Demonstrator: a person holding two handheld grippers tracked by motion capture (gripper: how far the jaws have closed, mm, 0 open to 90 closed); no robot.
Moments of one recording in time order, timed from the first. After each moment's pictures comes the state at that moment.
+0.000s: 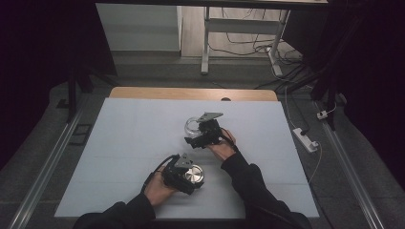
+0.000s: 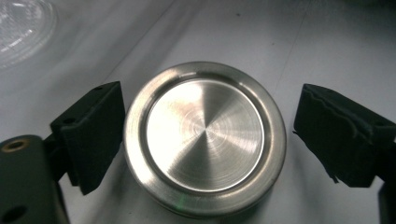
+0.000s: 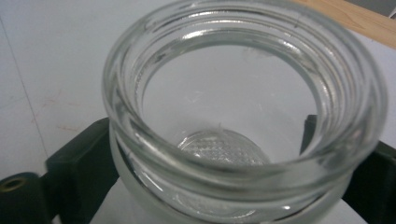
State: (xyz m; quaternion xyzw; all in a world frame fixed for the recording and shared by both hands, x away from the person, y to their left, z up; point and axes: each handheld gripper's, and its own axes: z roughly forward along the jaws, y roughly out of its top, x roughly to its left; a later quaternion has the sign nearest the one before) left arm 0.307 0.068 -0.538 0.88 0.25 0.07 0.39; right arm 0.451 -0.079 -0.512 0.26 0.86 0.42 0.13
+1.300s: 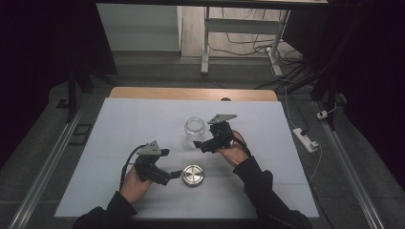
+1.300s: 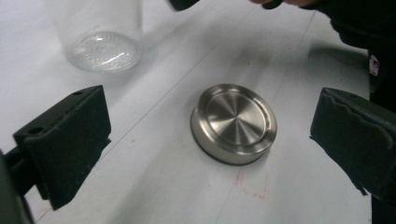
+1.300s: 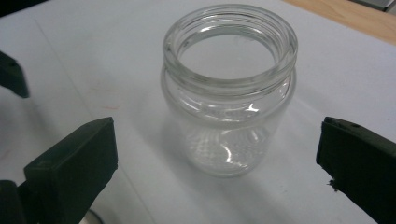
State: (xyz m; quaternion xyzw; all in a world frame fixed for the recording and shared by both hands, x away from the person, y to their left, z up) left arm 0.306 0.151 -0.506 0.82 0.30 0.05 0.48; right arm 0.421 -0.114 -0.482 0.29 0.85 0.42 0.11
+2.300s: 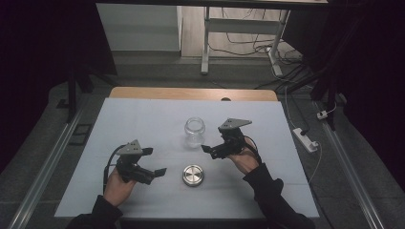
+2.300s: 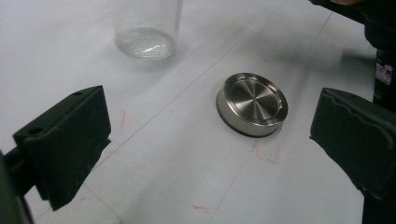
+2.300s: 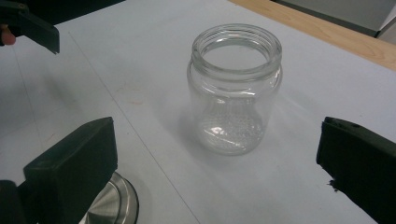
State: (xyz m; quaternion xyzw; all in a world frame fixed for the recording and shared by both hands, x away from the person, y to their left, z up) left arm 0.291 0.194 -0.495 0.81 0.33 0.07 0.48; right arm 0.389 -0.146 -0.462 0.27 0.84 0.46 0.13
